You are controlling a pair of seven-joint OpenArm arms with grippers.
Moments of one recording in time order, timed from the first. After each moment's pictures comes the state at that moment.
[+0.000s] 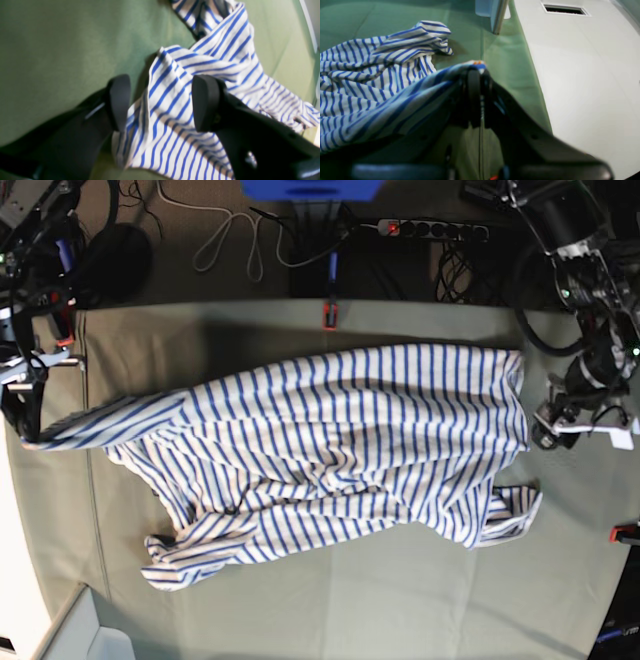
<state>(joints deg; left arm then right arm) 2.7 -8.2 -33.6 88.7 -37.2 0.7 51.1 -17.2 -0.3 45.8 110.5 8.1 39.3 -18.2</state>
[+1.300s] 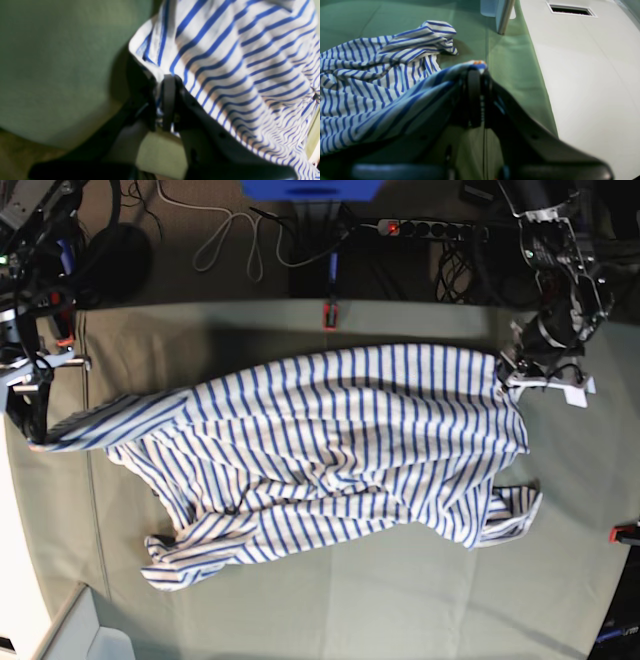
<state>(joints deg) 9.2 -4.5 -28.6 85.5 -37.1 0.6 48.7 -17.4 -0.3 44.5 110.5 8.0 39.3 -18.4</state>
